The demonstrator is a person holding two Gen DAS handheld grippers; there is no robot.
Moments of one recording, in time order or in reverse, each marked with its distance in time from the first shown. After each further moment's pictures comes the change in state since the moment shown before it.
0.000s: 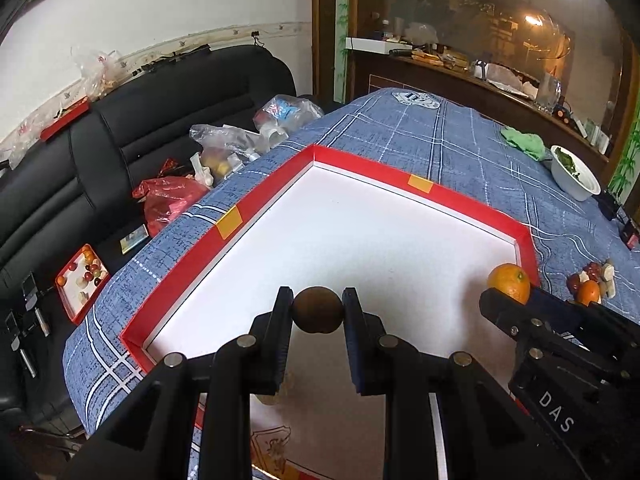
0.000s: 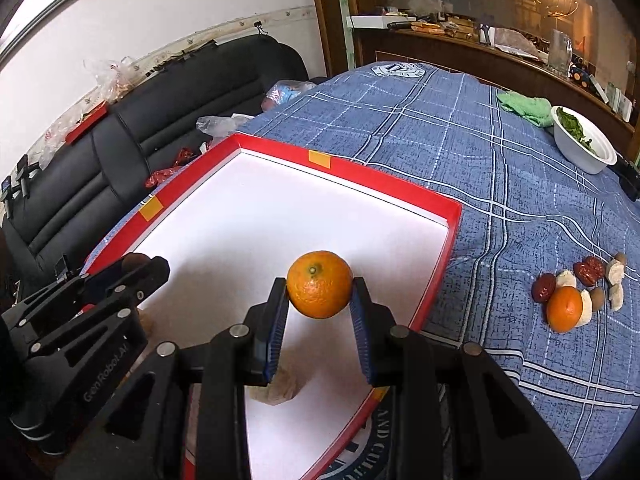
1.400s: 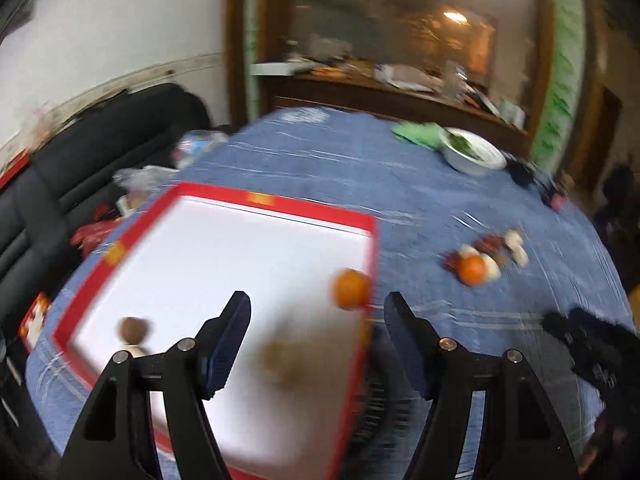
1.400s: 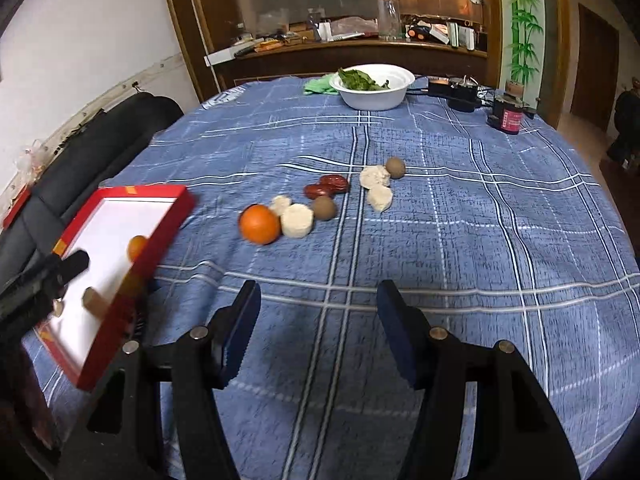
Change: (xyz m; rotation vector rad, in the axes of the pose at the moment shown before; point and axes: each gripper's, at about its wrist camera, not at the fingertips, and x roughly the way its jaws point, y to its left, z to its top) left arm -0.047 -0.113 -0.018 0.193 -0.074 -0.234; right arm -0.111 -0.174 -0.080 0.296 -0.081 -0.251
